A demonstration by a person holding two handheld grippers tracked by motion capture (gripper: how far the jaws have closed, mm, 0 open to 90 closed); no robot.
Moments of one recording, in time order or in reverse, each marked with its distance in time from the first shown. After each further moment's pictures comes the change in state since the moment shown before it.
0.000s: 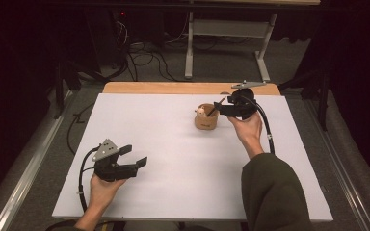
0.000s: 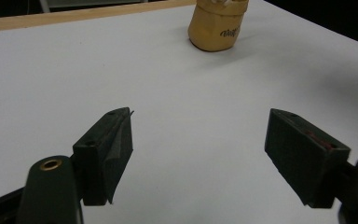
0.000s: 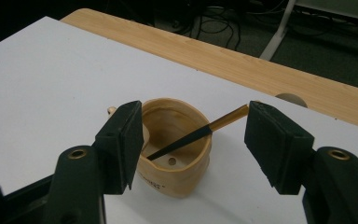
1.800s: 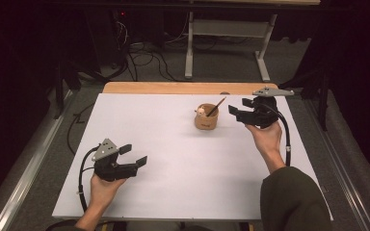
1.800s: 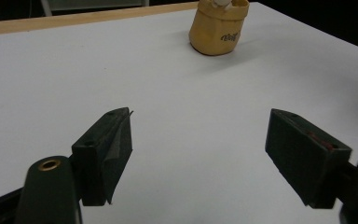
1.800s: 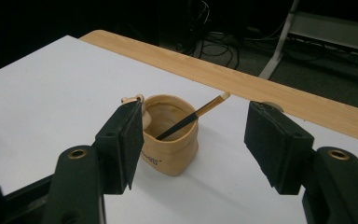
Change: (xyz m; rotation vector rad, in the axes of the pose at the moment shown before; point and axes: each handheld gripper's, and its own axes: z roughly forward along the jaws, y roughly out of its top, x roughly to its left) left arm 0.000 0.001 0.000 -0.010 0.003 -0.005; right arm -0.011 -0.019 -0.060 -0.102 0.020 -0.017
